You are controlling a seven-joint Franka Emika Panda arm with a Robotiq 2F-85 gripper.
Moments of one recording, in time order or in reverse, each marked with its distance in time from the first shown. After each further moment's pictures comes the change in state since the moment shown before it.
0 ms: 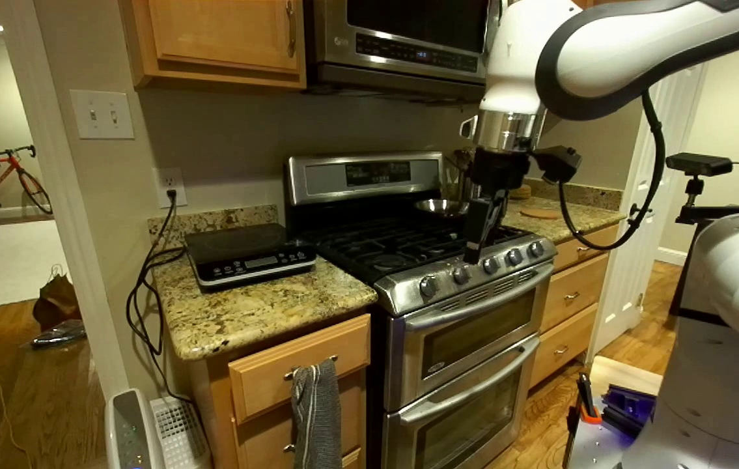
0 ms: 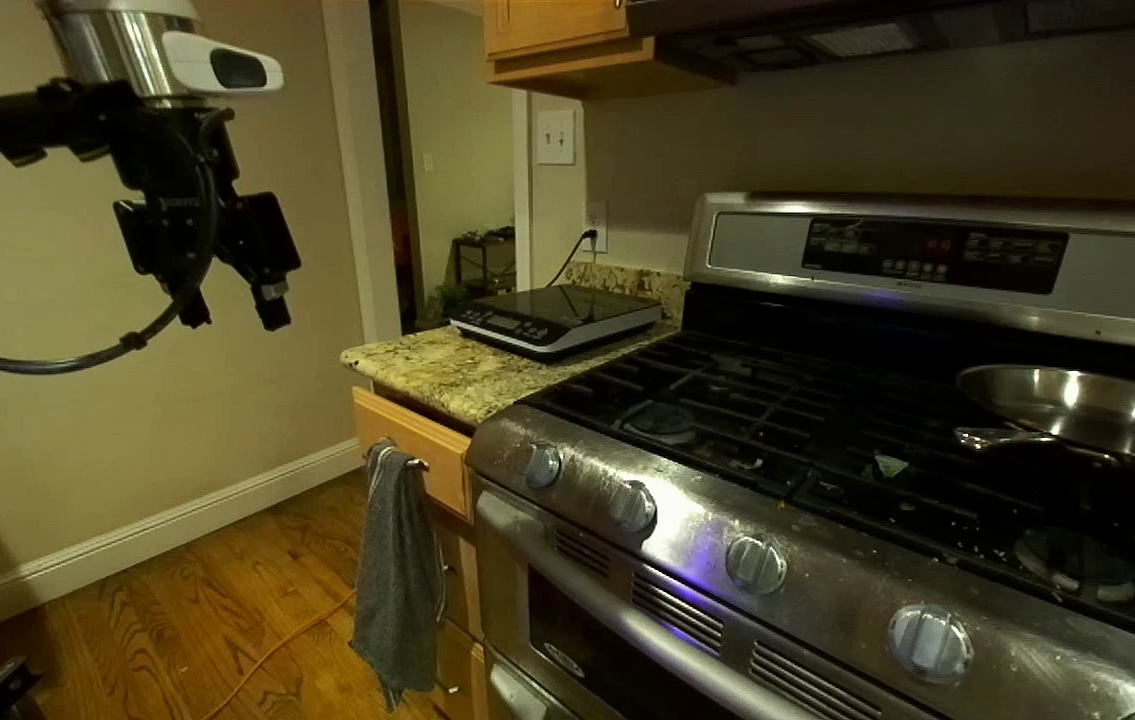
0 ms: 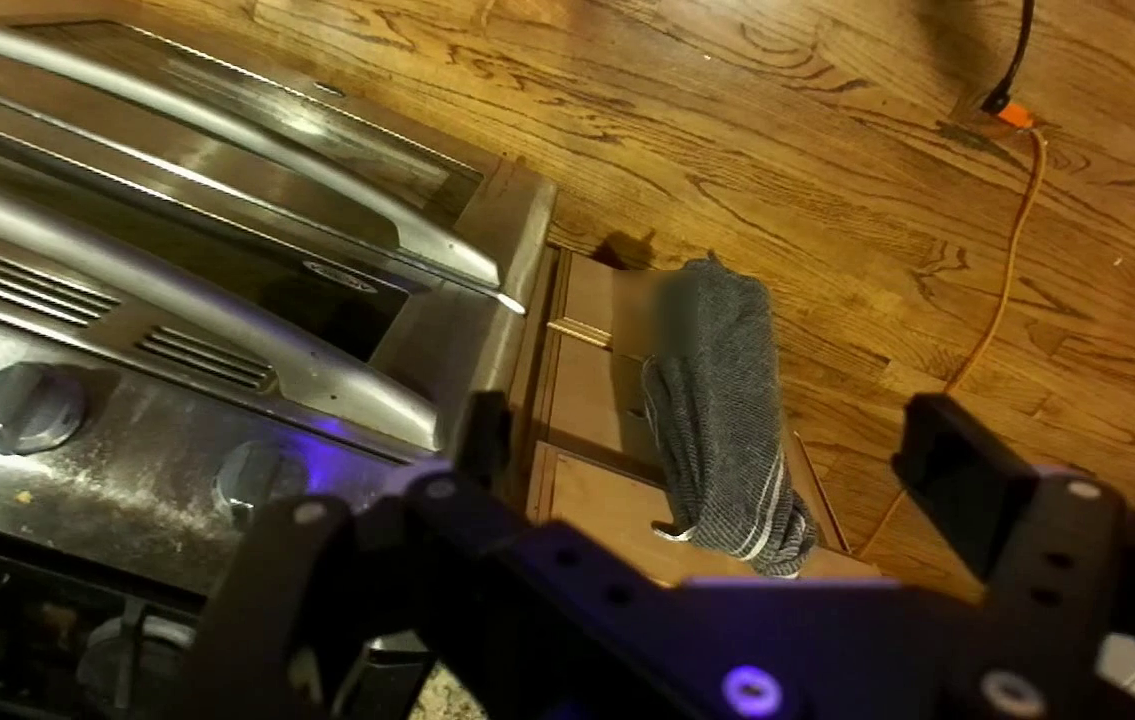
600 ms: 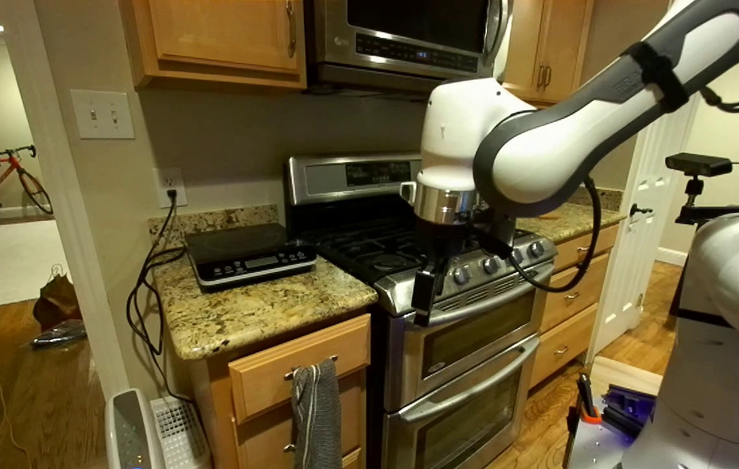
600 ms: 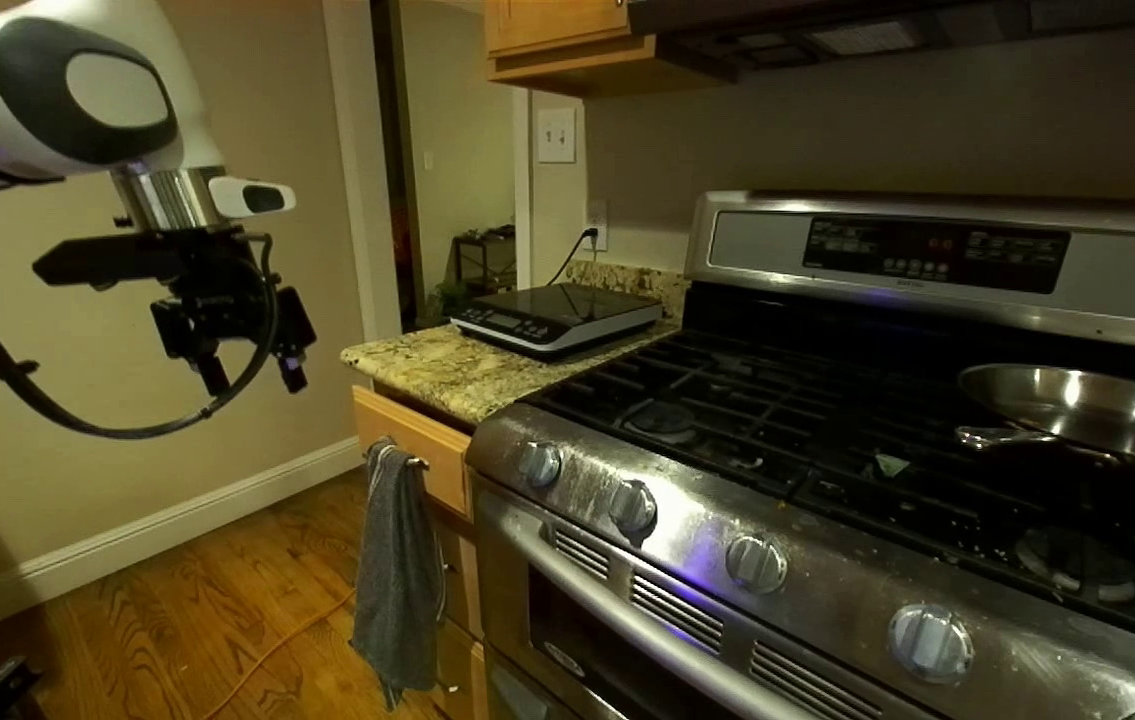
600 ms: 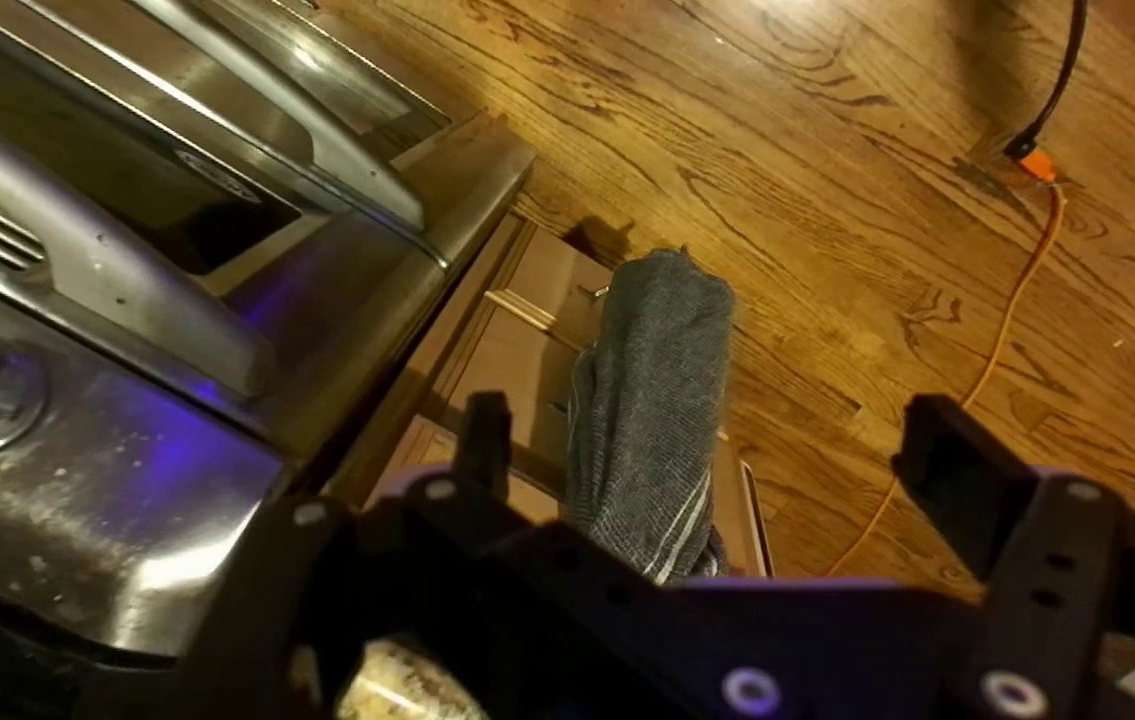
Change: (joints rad) arm 0.048 0.375 0.153 0.000 -0.011 0.365 0.040
